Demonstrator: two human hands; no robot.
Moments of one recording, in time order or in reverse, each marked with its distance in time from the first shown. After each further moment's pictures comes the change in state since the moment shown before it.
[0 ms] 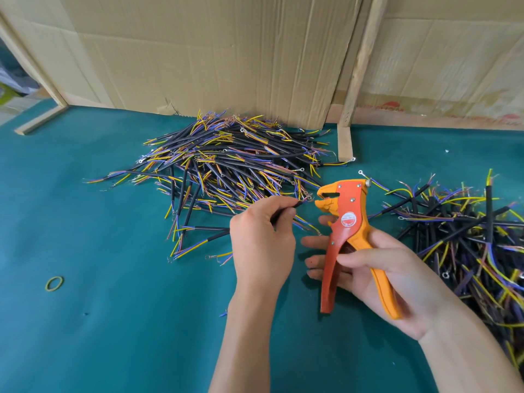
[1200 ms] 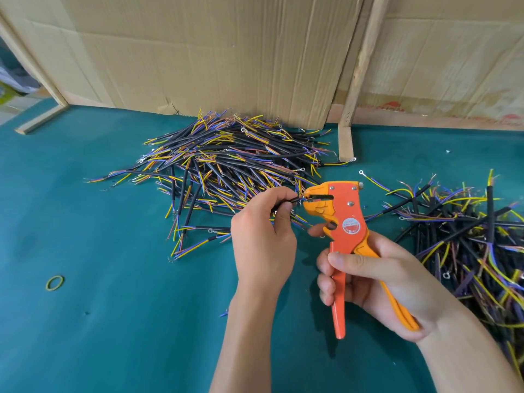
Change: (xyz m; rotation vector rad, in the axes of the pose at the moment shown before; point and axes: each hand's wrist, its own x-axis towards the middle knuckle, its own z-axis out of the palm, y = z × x) left_hand 0.001 0.000 0.002 -0.041 0.033 0.077; right_hand -0.004 -0.004 0.011 -0.047 -0.093 0.025
